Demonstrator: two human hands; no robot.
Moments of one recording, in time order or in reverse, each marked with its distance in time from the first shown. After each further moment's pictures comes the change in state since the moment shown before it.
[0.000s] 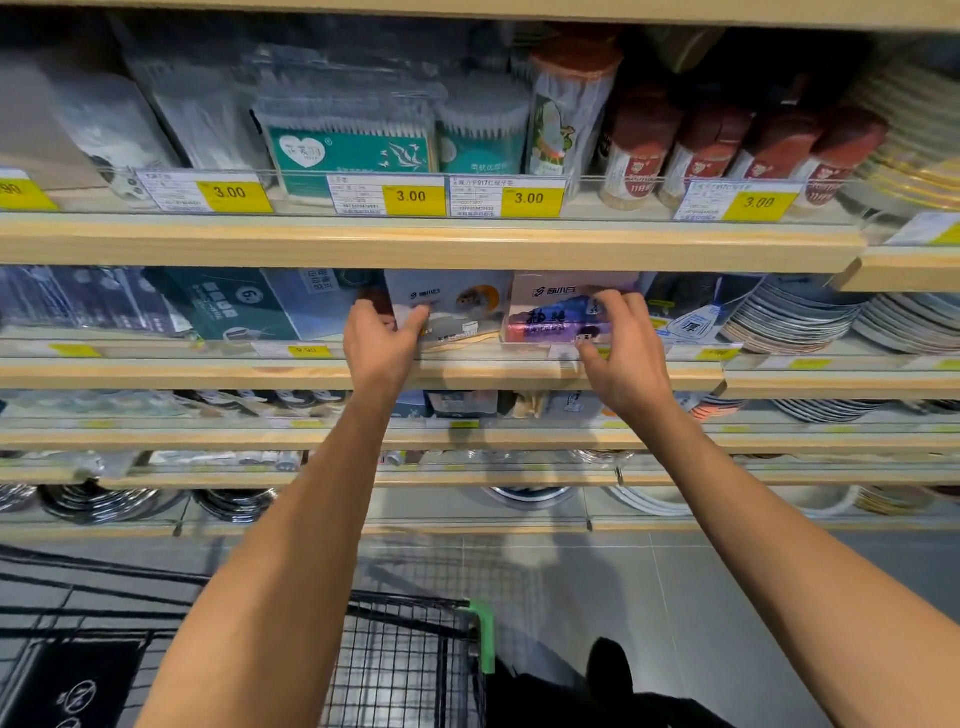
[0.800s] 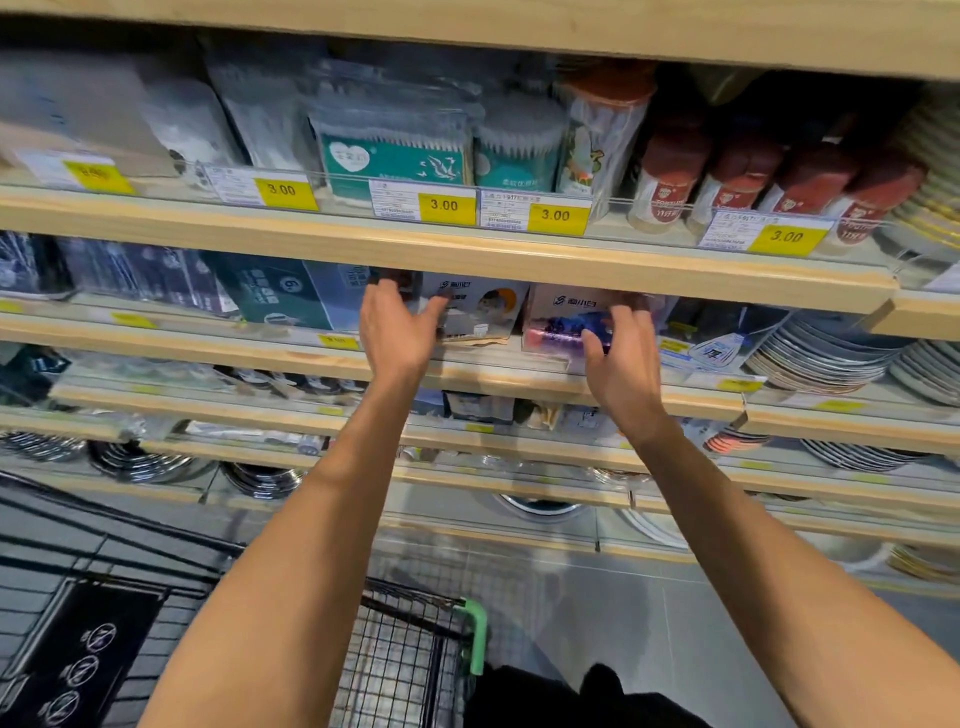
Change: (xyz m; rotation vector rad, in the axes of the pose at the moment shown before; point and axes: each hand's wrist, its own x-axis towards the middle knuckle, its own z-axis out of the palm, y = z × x) left_hand -0.018 0.037 -0.017 0.124 0.145 0.015; right_hand 0.014 -0.018 0.009 -0.011 -0.011 0.085
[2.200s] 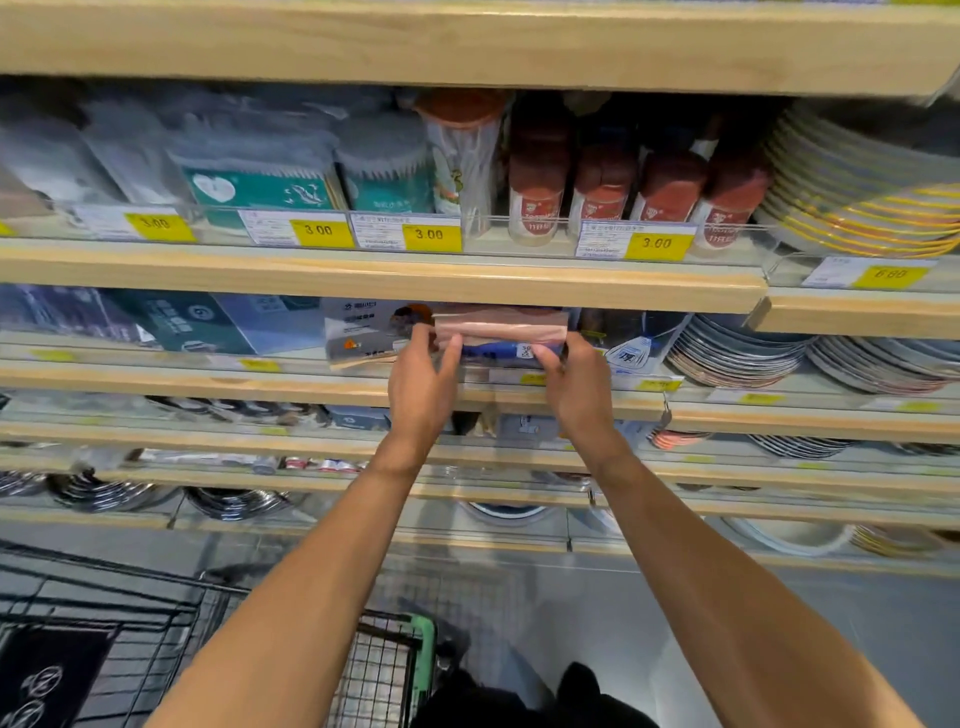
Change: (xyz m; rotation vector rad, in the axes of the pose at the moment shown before) left_hand -0.073 0.035 0.087 -0.087 -0.221 0.169; right_hand 0.018 0.068 -0.008 0.158 0.025 0.047
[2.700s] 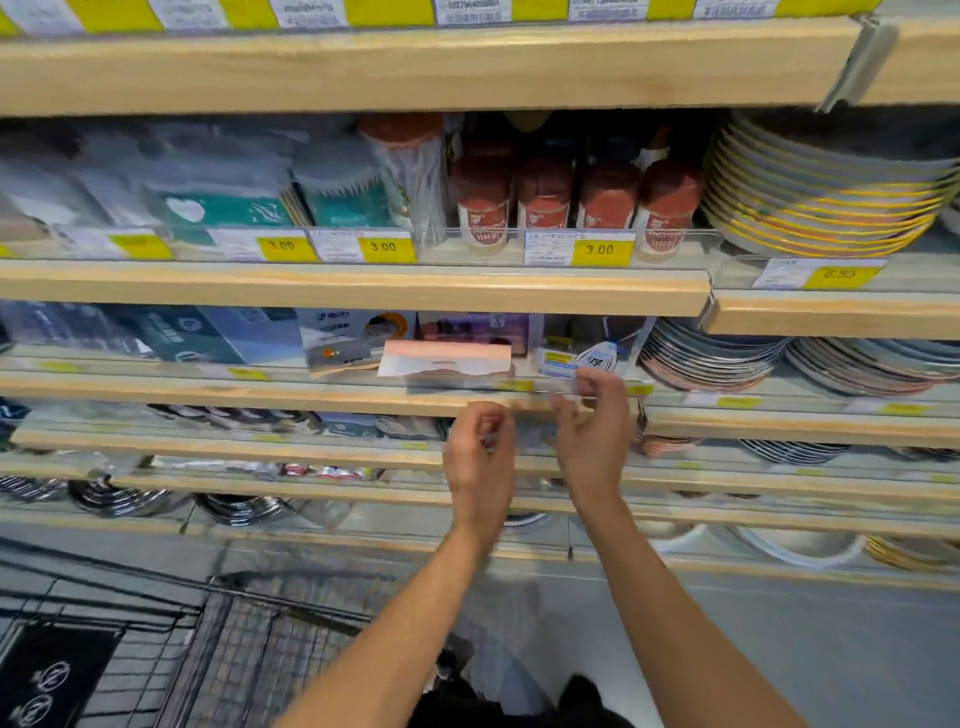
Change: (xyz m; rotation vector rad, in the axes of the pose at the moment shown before) left_hand -0.107 0.042 0.074 -0.385 0.097 -0.059; right_hand -0.052 0.048 -0.033 0.295 0.327 -0.093
